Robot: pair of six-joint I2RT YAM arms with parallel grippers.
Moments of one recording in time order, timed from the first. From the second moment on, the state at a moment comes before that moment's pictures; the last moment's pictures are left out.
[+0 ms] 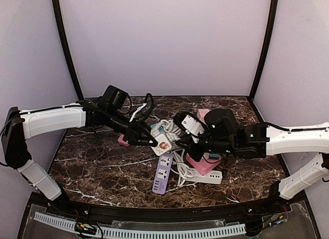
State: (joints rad) left arm -0.68 1.55 1.16 -0.39 0.99 0.05; right arm 1.12 1.30 0.93 -0.15 0.14 -0.03
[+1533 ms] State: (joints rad) left arm -0.66 1.55 1.17 -0.39 0.99 0.05; right arm 1.09 1.32 1.01 -0.25 0.09 -0.01
